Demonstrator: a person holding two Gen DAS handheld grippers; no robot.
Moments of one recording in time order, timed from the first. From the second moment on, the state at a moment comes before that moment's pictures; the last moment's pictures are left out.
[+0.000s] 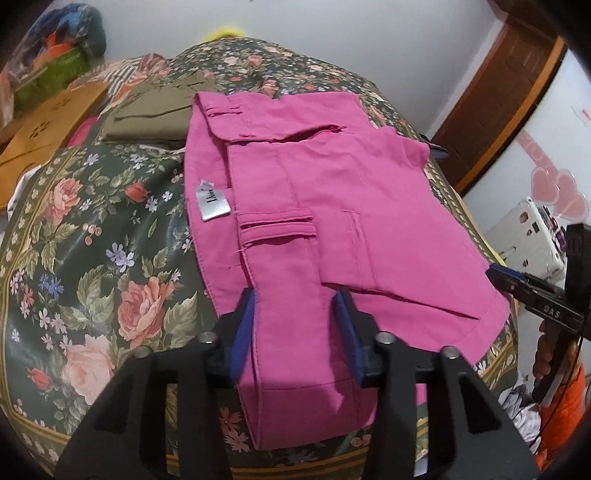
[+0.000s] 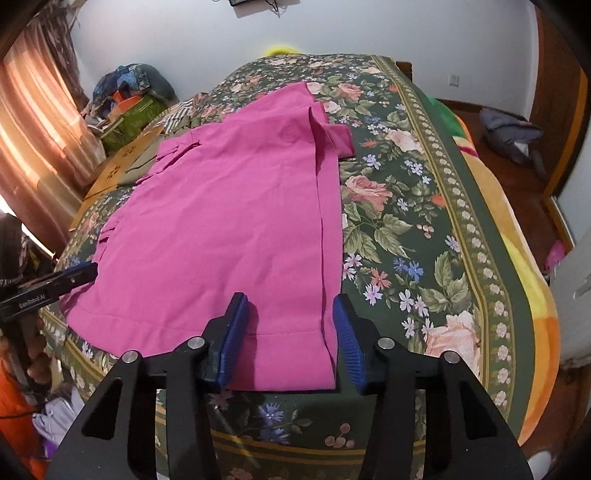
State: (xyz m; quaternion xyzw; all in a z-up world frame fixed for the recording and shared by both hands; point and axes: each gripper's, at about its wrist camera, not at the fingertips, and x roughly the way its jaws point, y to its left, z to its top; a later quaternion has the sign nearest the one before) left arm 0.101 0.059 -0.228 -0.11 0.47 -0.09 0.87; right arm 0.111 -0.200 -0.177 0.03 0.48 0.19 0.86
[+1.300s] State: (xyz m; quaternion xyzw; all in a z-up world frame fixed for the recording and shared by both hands) left arm 0.242 0.097 -0.193 -0.08 0.47 -0.02 0.88; right arm 0.233 -0.182 -0.127 0.02 0.43 0.19 0.88
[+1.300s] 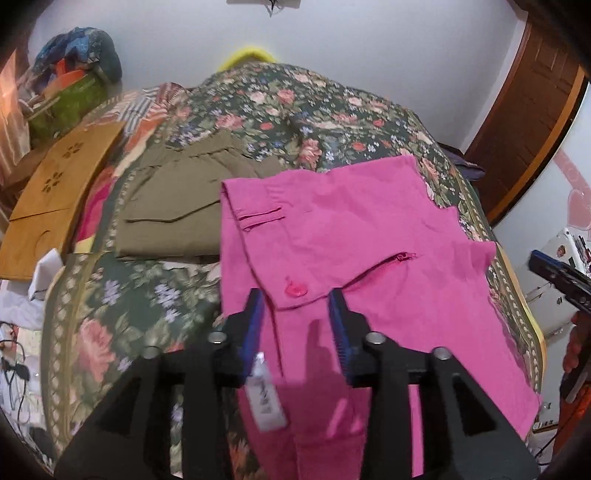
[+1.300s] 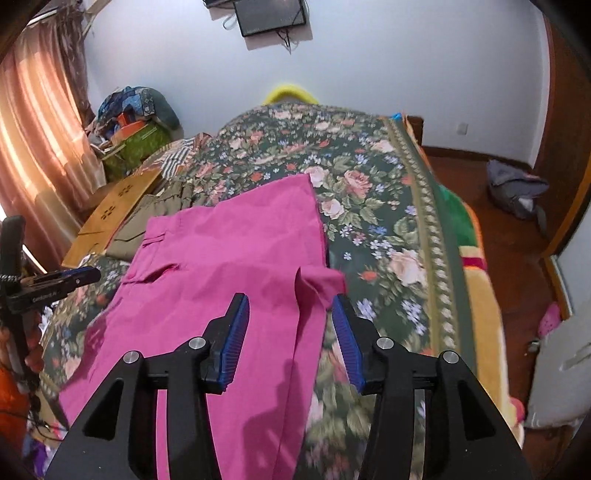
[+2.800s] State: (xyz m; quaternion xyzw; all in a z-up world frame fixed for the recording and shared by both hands) left arm 0.344 0.145 -0.211 -0.06 0.45 0.03 0.89; right arm 0.354 -0.151 -0.139 -0.04 0.42 0.20 0.88
